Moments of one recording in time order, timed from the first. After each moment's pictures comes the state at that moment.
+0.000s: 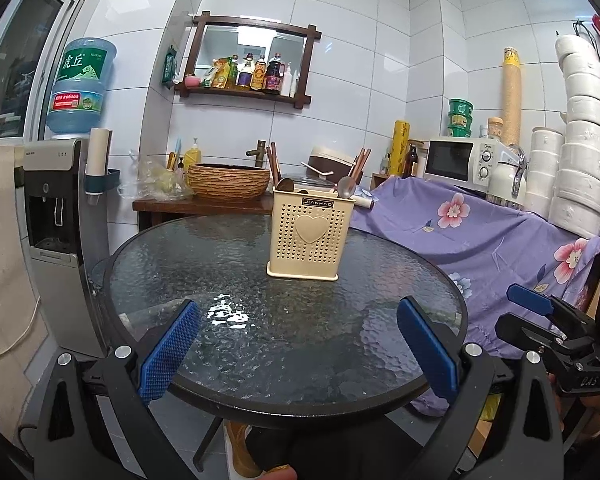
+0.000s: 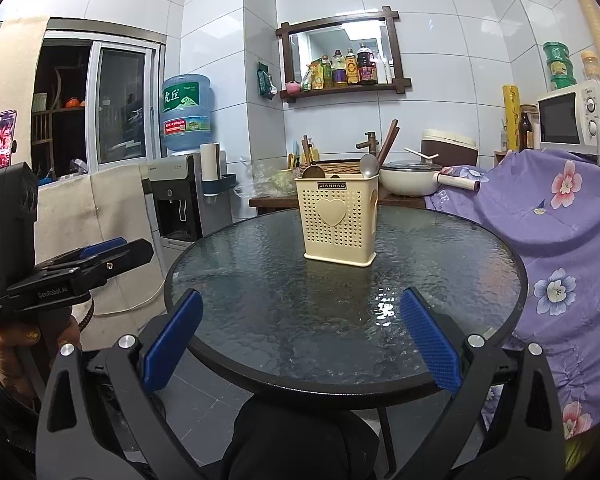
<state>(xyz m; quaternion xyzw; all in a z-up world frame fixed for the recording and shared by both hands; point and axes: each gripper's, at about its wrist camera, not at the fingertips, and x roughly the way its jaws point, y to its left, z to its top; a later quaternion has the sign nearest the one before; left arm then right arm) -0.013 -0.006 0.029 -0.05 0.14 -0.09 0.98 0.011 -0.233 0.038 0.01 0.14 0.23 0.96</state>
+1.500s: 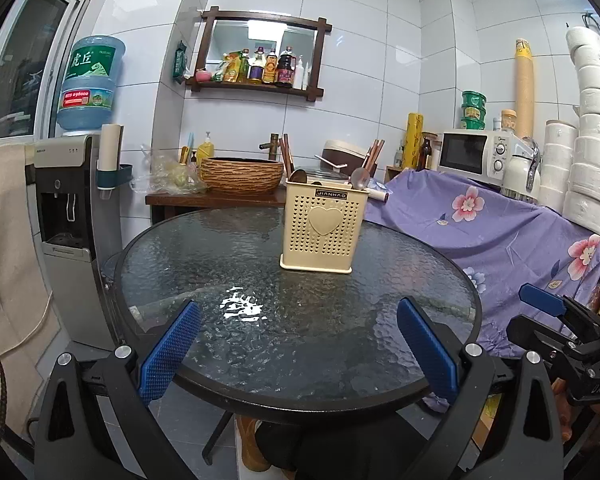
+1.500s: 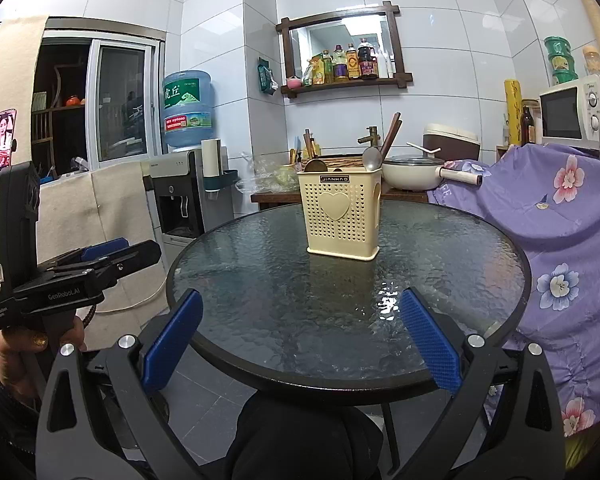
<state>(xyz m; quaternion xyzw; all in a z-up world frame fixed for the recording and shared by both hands) -0.008 -0.006 0.027 -0.05 0.16 -0.07 0.98 0.014 -0.233 0.032 0.01 0.15 0.23 0.96</state>
